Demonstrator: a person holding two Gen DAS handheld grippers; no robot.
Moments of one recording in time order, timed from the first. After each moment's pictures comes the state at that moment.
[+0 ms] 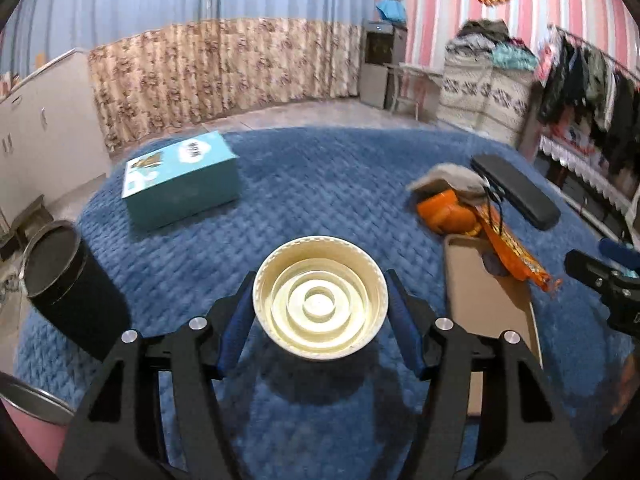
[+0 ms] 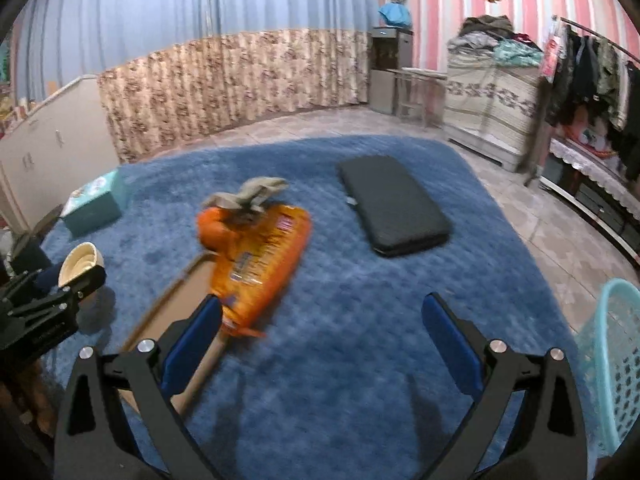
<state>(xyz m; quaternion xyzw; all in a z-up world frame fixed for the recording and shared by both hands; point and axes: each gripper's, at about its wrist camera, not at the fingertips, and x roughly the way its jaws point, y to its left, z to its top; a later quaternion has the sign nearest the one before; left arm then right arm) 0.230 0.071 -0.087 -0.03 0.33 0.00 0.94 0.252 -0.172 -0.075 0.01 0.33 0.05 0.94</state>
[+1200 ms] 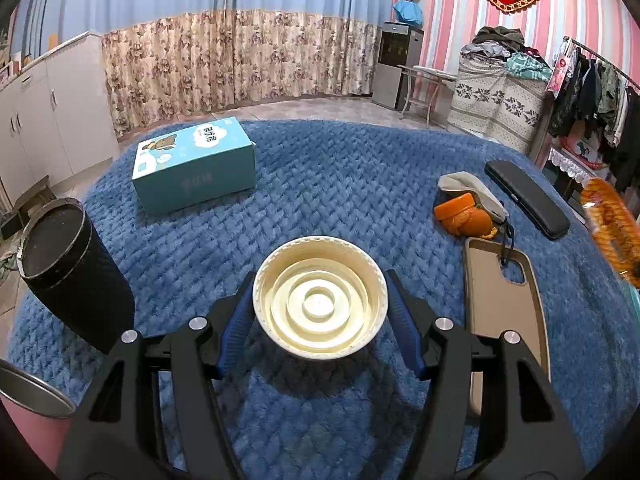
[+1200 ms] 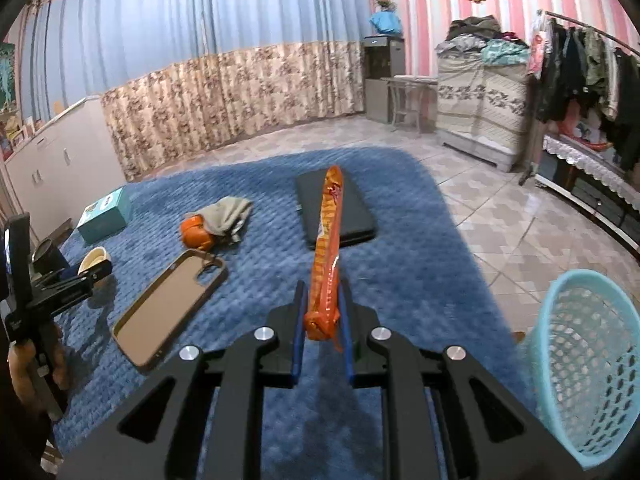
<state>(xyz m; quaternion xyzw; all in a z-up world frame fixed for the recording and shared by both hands) 0.235 0.079 -0.098 -0.05 0.34 0.02 0.94 0.204 -0.257 -0.047 0.03 0.31 0.04 0.95</state>
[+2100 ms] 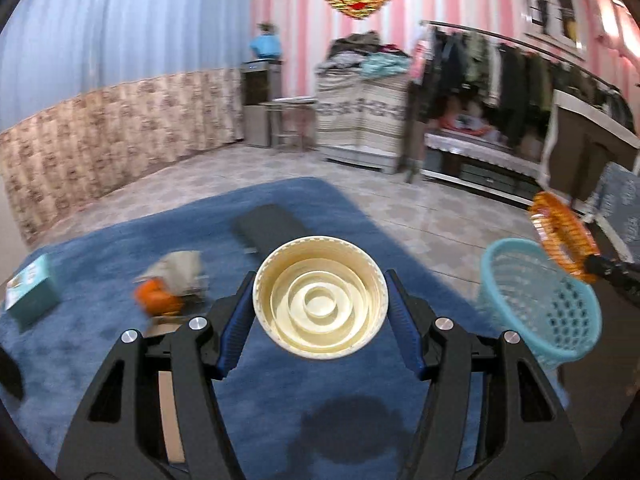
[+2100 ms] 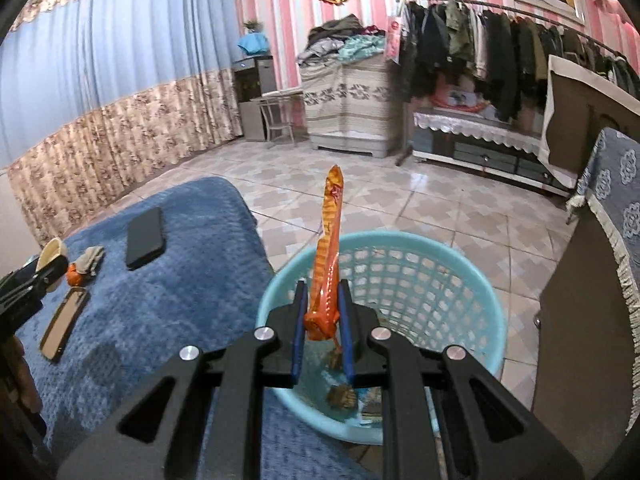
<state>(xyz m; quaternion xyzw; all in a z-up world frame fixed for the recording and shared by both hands) 0.191 -0.173 -0.021 0.04 0.25 -0.19 0.95 0.112 -0.448 -0.030 0.10 0.29 -0.16 0.94</state>
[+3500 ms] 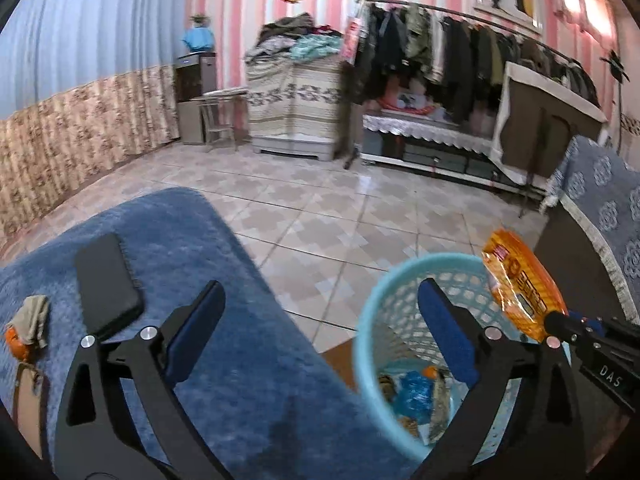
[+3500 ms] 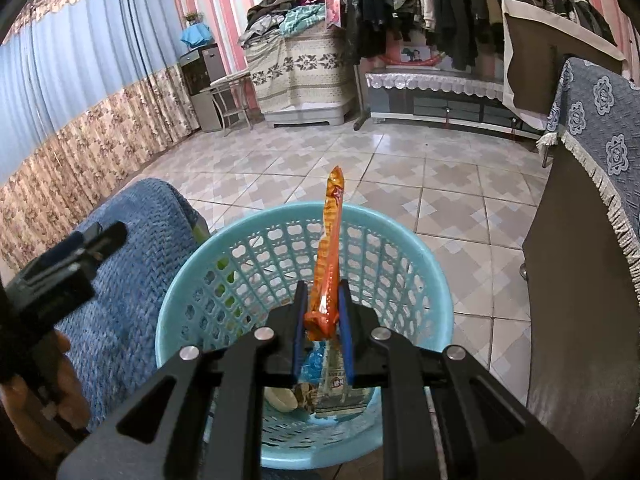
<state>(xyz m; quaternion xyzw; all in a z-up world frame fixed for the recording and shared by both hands) 0.227 -0.344 -0.040 0.06 0.27 -0.26 0.92 0.122 -0.533 -0.073 0.17 0.32 -0.21 0.91</state>
